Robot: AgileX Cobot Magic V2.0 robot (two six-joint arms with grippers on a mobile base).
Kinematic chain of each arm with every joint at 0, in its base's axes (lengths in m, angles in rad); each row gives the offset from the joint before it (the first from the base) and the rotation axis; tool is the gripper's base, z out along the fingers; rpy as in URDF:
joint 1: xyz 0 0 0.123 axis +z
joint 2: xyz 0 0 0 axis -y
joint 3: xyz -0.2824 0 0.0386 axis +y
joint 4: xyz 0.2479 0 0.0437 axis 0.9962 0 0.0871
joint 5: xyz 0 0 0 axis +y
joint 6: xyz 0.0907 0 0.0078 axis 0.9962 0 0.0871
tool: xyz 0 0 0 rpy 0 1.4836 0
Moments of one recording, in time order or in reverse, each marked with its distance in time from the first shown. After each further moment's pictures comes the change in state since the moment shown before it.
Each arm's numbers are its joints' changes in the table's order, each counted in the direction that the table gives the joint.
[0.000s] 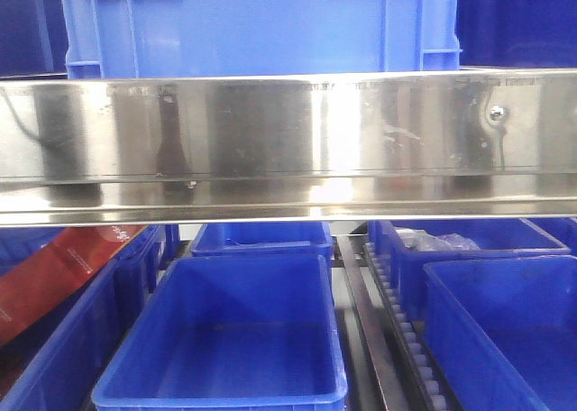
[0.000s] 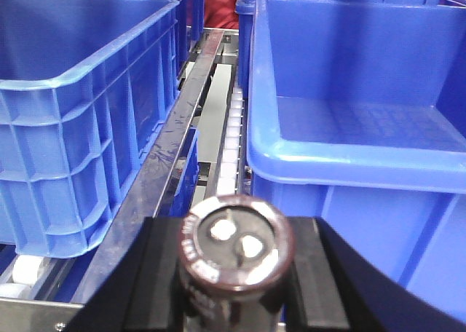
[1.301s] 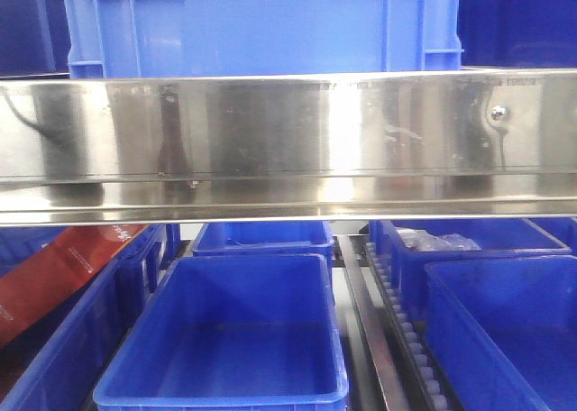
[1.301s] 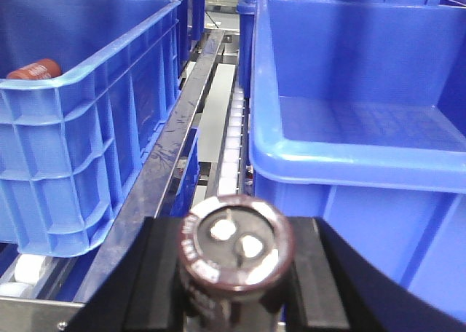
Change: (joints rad) left arm 0.022 -0.014 -0.046 -0.017 0.361 0.000; right arm 0.000 0.000 0.000 0.000 0.000 0.000
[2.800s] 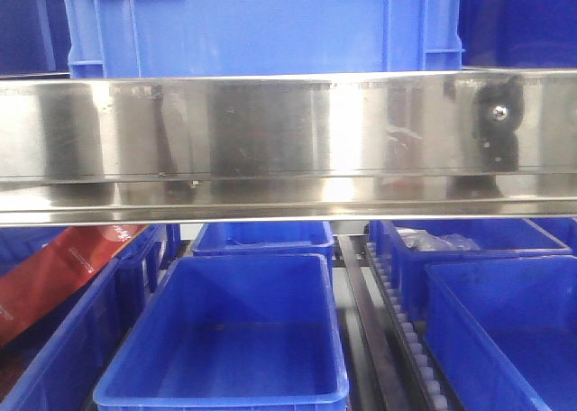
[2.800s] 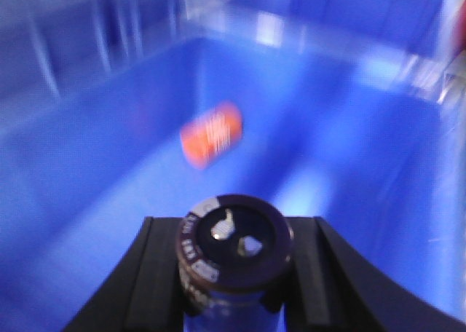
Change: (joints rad) left arm 0.002 1.021 0.974 0.038 -0.185 -0.206; right arm 0.392 -1.220 -1.224 0.029 0.233 -0.029
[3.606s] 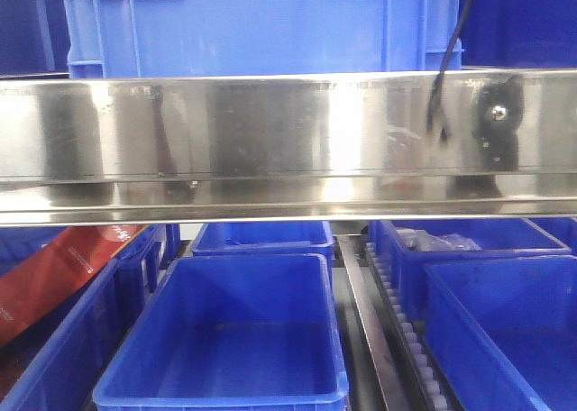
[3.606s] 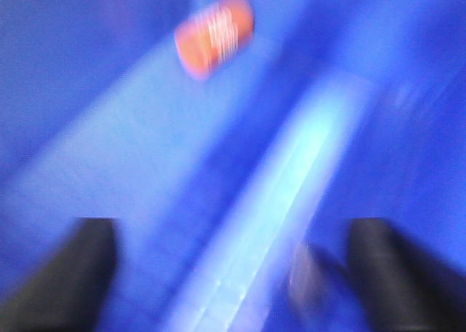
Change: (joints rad) left arm 0.000 0.000 0.000 0.000 0.001 0.000; right arm 0.000 -0.019 -0.044 0.005 0.124 -0.002
